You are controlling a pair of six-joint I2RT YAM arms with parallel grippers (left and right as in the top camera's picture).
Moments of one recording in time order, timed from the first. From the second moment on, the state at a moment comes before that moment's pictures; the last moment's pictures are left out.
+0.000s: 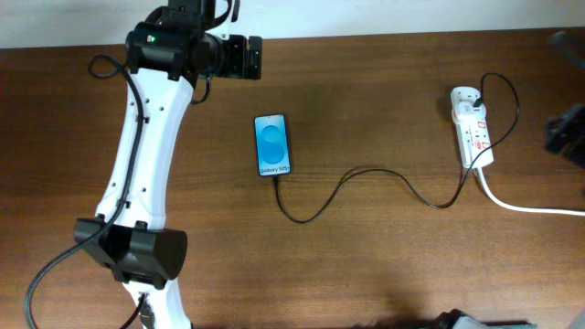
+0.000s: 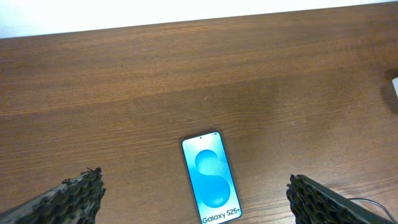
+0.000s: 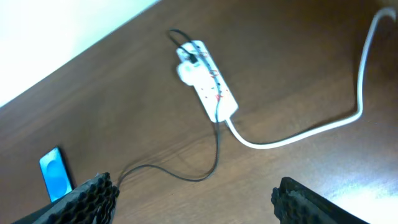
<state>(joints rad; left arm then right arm) -0.24 2.03 2.31 -1.18 0.08 -0.10 -0.64 1.39 1.88 -1.42 -0.30 0.04</state>
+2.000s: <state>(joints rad) -0.24 2.03 2.31 -1.19 0.08 -0.10 -0.53 2.28 1.86 -0.91 -0.23 0.15</state>
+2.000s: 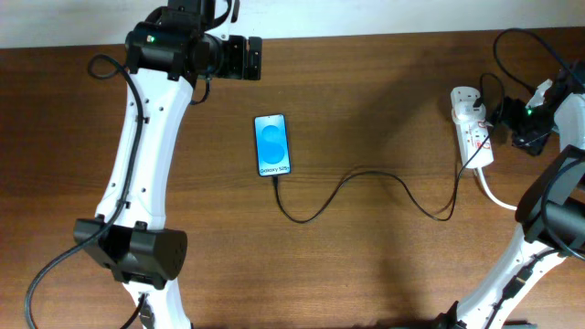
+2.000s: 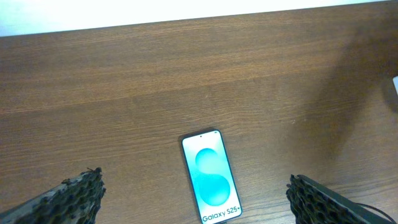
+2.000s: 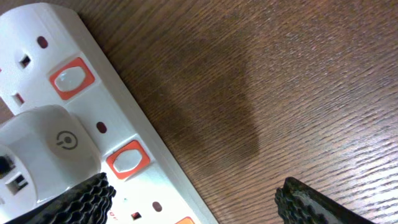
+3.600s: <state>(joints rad) -0.24 2.03 2.31 -1.19 0.08 -0.10 -0.53 2.32 1.86 -0.89 -0.26 0.13</state>
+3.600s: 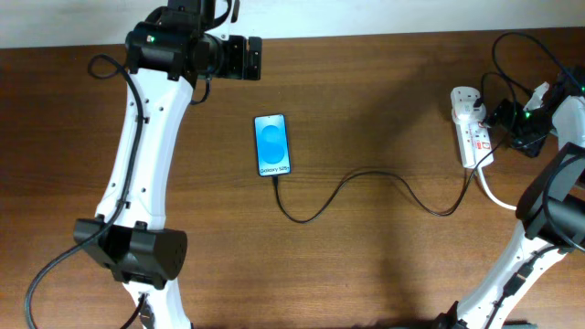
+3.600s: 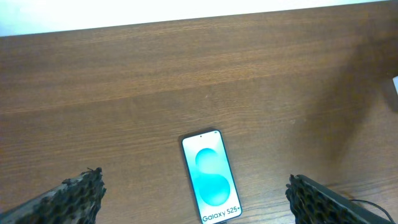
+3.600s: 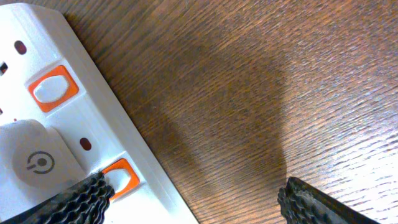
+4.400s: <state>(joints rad) -0.24 2.03 2.31 -1.19 0.08 -0.10 -0.56 2.33 1.87 -0.91 -0.33 0.15</state>
